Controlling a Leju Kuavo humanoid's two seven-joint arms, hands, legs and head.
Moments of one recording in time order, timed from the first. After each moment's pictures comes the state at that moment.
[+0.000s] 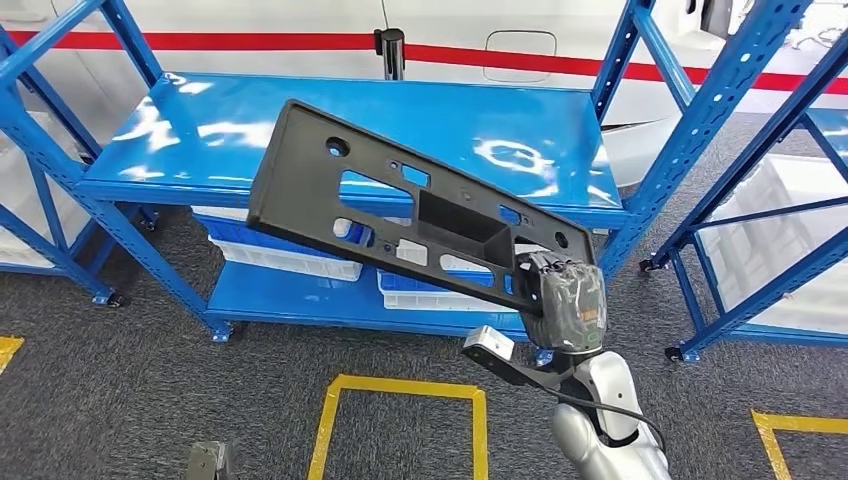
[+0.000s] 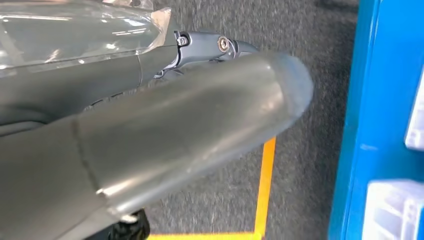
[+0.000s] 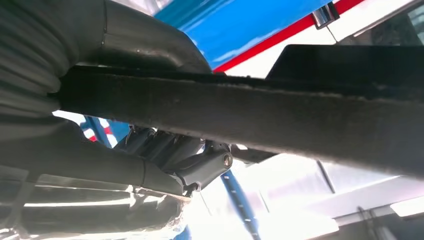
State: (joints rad) left arm -0.20 -0.13 0.35 -0.28 -0.21 0.12 -0.64; right arm -0.11 -0.13 0.29 -1.62 1.08 -0.54 -0.11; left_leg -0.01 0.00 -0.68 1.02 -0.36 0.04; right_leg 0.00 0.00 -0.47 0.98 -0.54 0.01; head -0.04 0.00
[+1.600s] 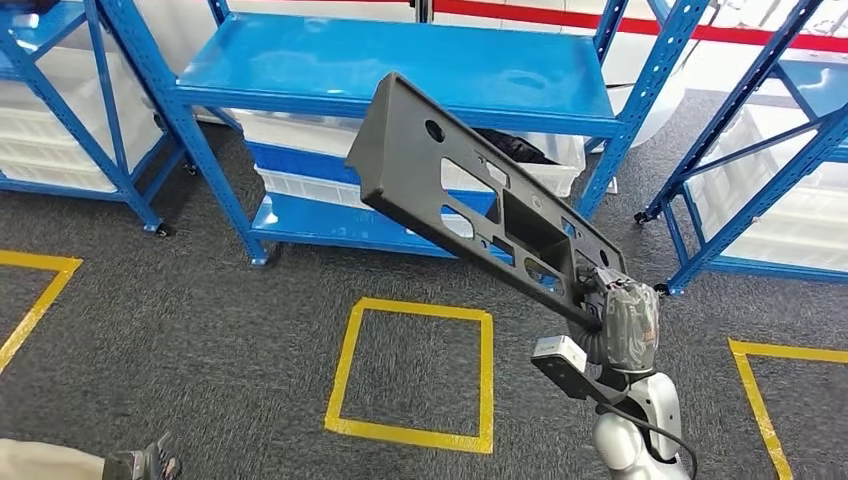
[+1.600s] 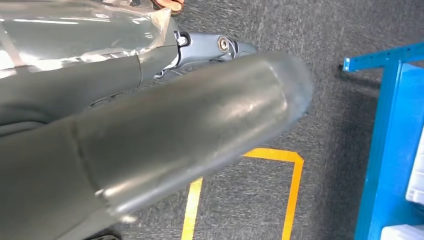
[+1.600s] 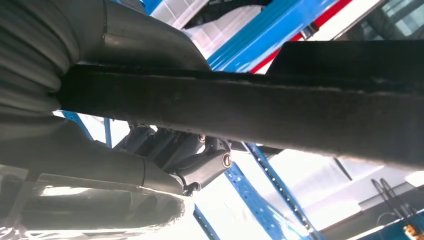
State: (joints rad) left arm -0.12 0.05 0.41 -0.42 -0.11 -0.06 -0.70; right arm -0.04 -0.17 0.16 -1.59 0.77 -0.58 -0.32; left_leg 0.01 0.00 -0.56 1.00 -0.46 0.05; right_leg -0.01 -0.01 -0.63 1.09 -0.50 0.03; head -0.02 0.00
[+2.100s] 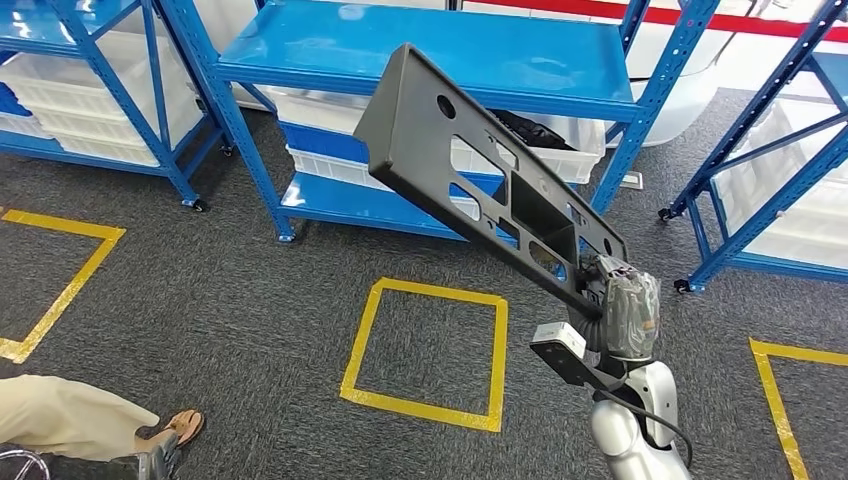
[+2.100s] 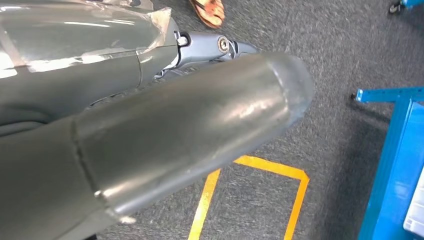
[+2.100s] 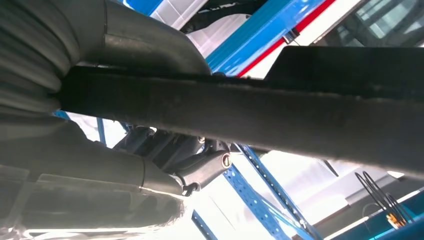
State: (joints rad) left arm -0.10 0.00 0.44 -0.46 -0.08 -0.03 -0.70; right arm -0.10 -0.14 0.16 -1.56 0.77 -0.59 -0.32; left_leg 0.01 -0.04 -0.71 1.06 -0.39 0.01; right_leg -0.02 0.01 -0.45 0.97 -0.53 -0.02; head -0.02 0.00
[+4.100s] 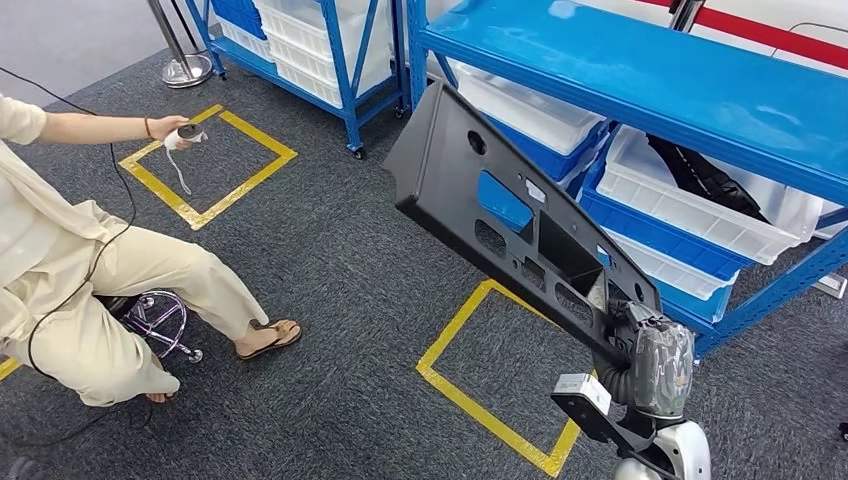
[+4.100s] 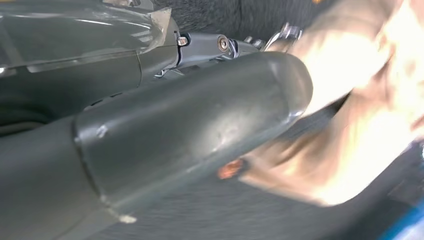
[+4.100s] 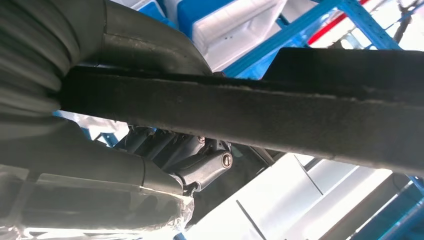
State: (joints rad) left arm -0.15 0.25 0.84 -0.36 -0.02 -0.29 -0.61; right arm 0.13 -0.09 0.05 -1.76 0.83 -0.56 -0.33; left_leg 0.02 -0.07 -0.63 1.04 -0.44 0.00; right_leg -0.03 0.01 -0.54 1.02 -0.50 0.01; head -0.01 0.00
